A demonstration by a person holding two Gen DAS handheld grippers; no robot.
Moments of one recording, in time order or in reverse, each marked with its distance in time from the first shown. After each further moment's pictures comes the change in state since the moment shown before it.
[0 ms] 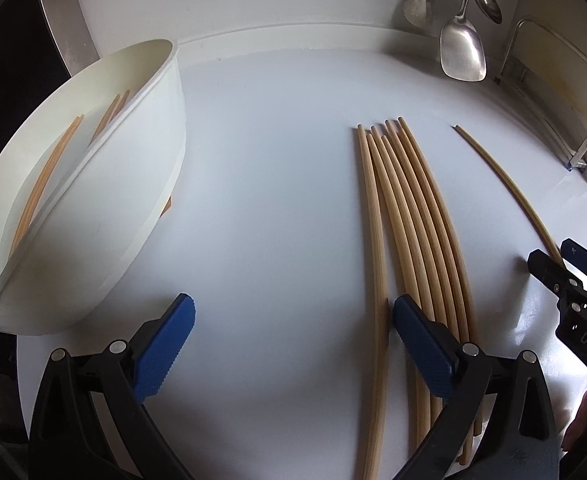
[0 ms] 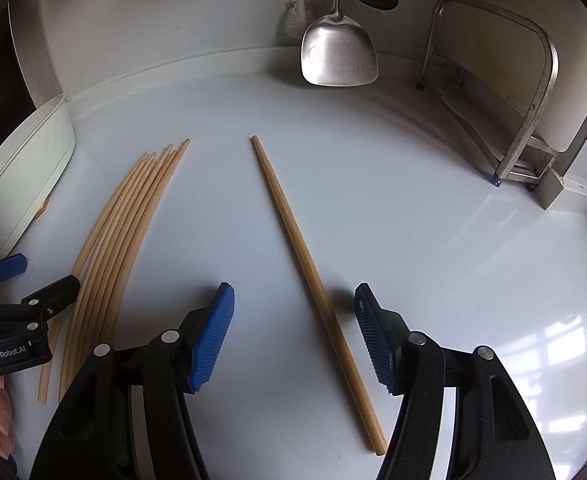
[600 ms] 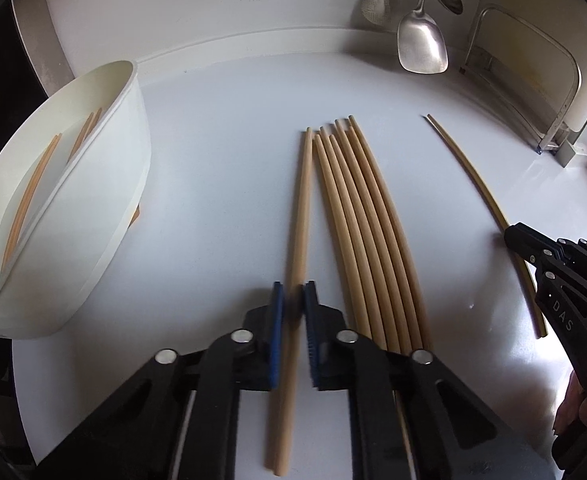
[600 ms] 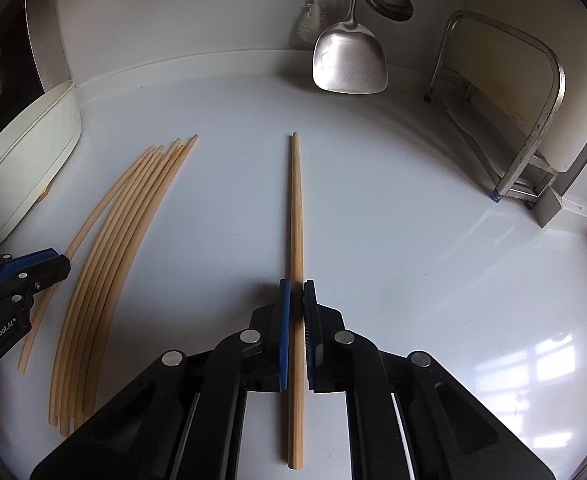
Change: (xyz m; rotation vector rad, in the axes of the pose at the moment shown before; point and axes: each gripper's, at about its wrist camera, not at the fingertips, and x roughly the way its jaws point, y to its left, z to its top) left arm -0.011 -0.023 -0.001 0.070 0.003 -0.058; right arm -0.005 0.005 0.000 -0.062 -0.004 -0.008
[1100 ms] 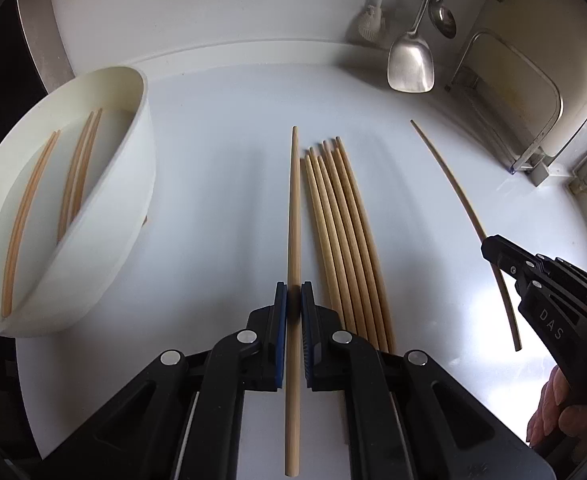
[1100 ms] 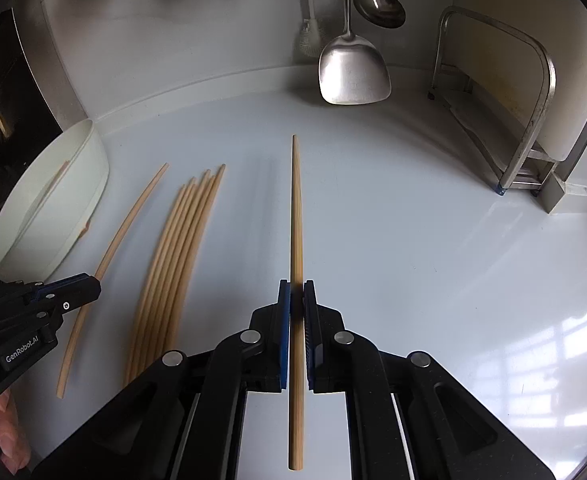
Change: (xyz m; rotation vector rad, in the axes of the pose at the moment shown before) left arm -0.036 0.014 0.015 -0.056 0.022 -0.103; right arm -0.036 0.001 0.017 0.102 0.008 0.106
